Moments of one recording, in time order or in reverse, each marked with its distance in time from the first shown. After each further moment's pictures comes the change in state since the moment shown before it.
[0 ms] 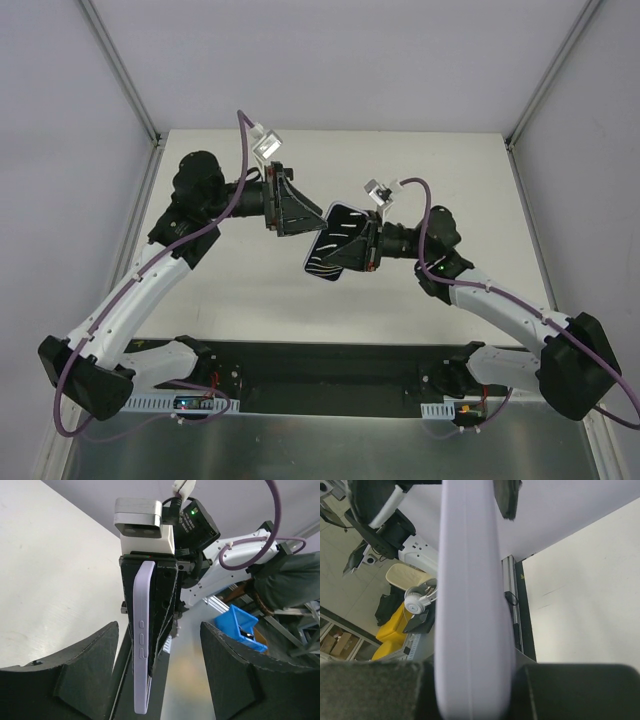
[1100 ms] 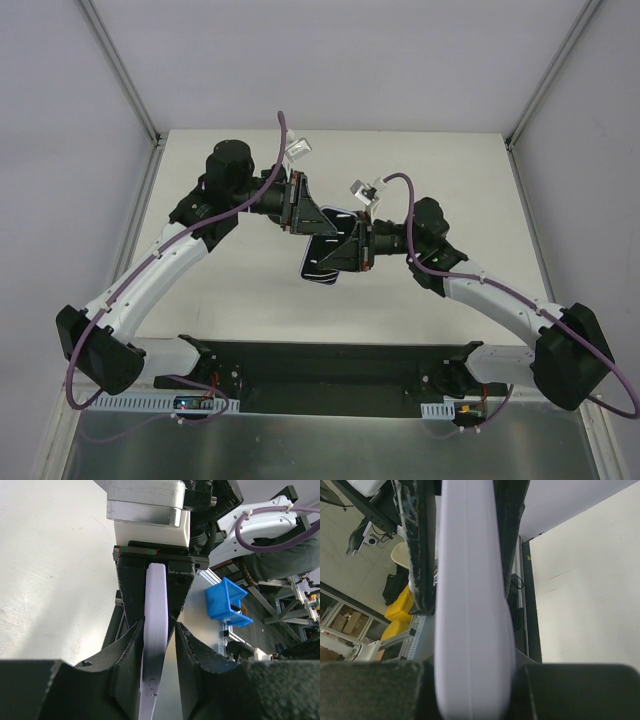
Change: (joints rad) left arm -0.054 0.165 0.105 -0.189 0.101 0.072; right arm 0.015 0.060 0.078 -0.137 -0.089 -0.071
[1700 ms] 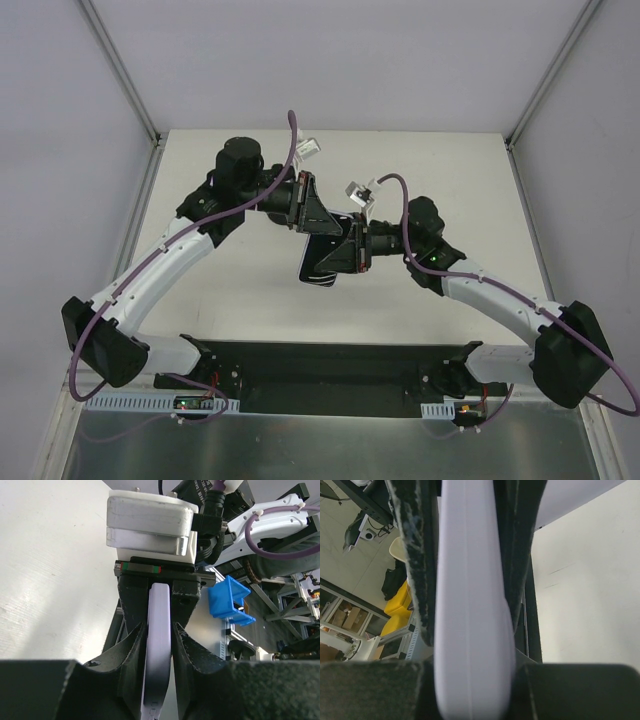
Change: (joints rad) left arm -0.026 0.042 0.045 -0.053 -0.025 0.032; right arm 0.018 0.011 0.022 -0.060 0.000 -0.040
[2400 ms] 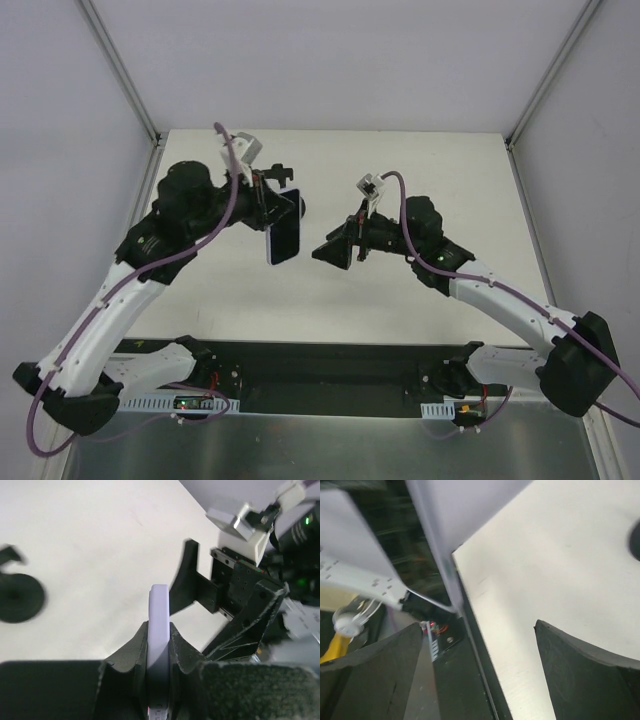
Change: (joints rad) left arm -0.013 -0.227 0.002 -0.240 -0.595 0.214; right arm 0.011 -0.055 0.039 -0.276 0.330 -0.169
